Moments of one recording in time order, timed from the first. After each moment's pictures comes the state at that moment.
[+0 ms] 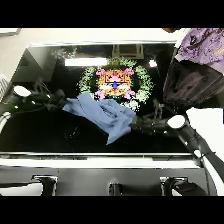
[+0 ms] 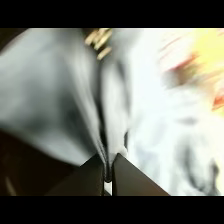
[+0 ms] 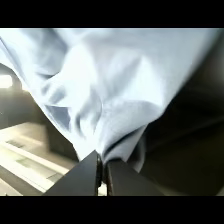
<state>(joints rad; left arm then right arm) 0.10 -1.48 1.23 0.86 -0.98 -1.57 0.21 -1.10 0.73 -0.66 0.86 1.47</state>
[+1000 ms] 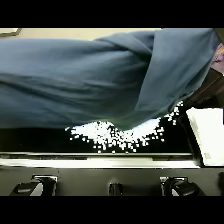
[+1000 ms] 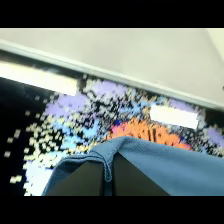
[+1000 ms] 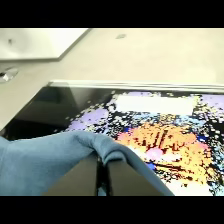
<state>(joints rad) 0.10 -0.73 1.68 1.43 -1.26 -1.81 0.21 -0.79 1.71 -1.30 1.10 1.68</state>
